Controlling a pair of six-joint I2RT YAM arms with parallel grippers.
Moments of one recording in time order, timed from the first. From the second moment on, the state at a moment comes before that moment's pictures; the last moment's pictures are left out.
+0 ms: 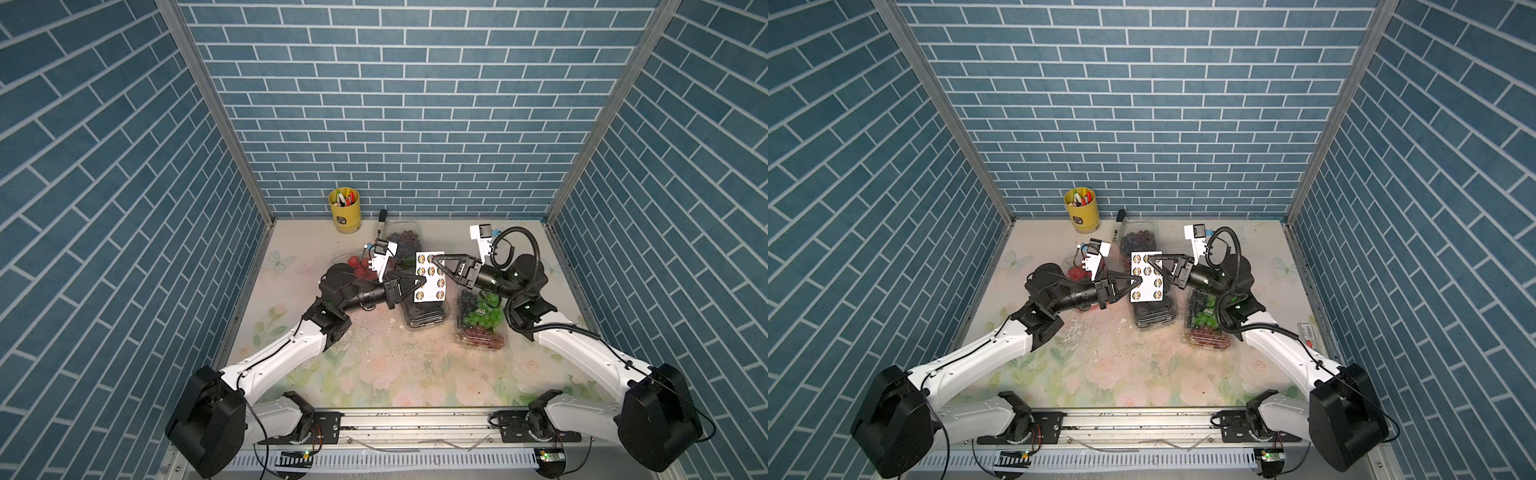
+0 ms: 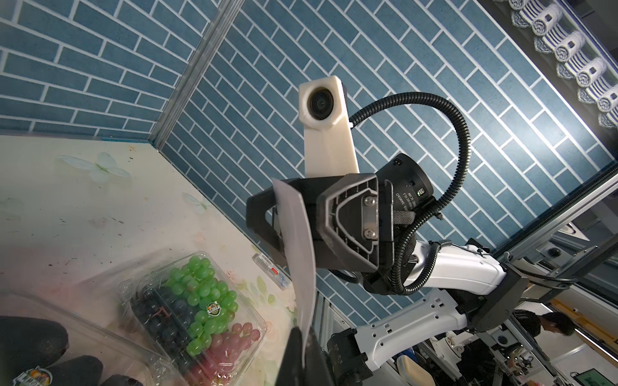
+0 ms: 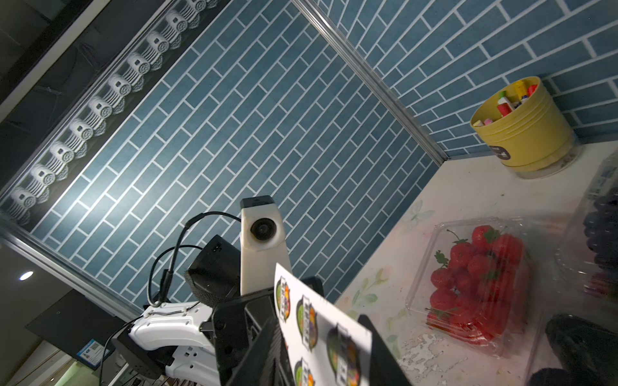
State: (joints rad) left arm -0.61 1.21 0.74 0.56 0.72 -0.77; right arm 0.54 1.21 0.77 0.65 -0.76 0.97
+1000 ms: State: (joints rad) left arm -0.59 1.21 0.75 0.59 0.73 -0.79; right arm 0.53 1.28 0.77 0.76 -0.87 1.07
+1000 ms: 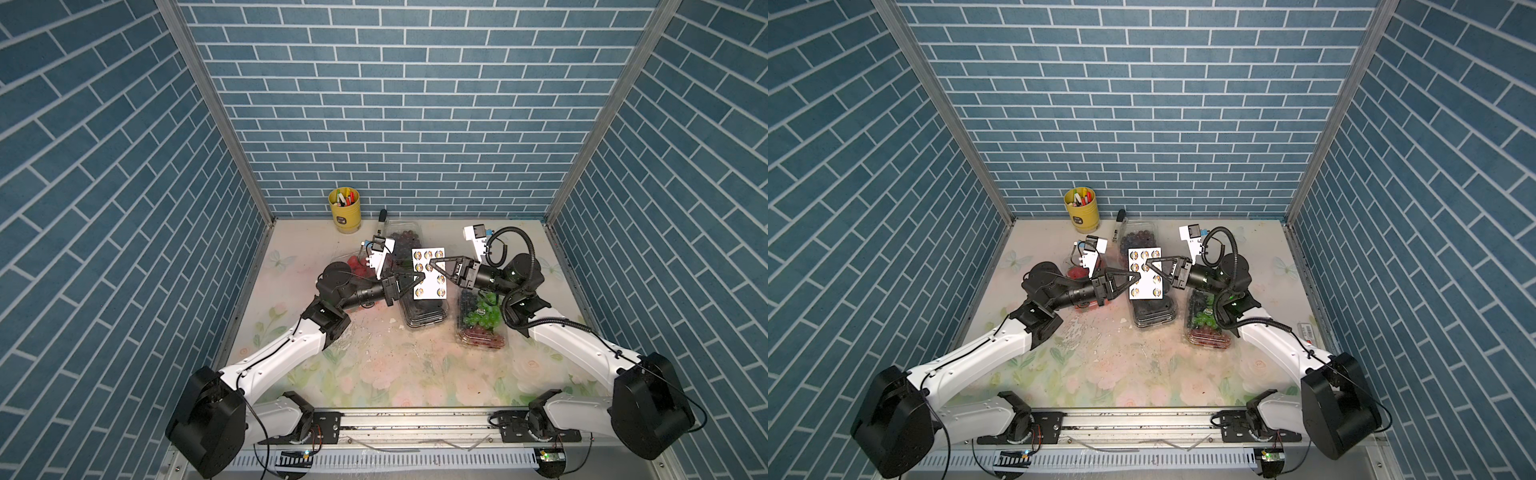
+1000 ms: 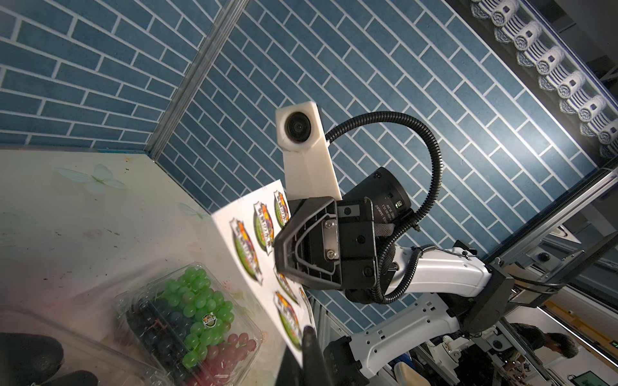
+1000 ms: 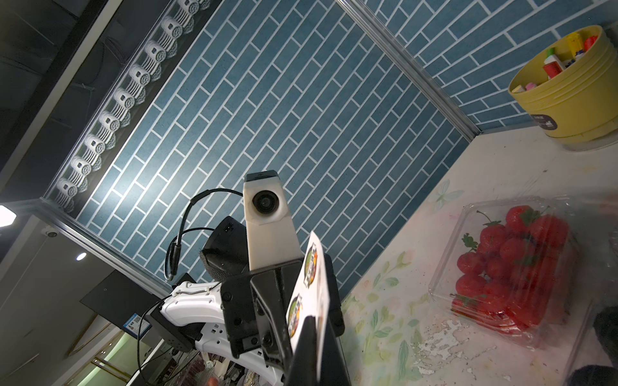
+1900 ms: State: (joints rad) left arm -0.59 1.23 0.77 0.61 0.71 -0.78; right arm 0.54 1.32 0.77 0.87 -0.91 1.15
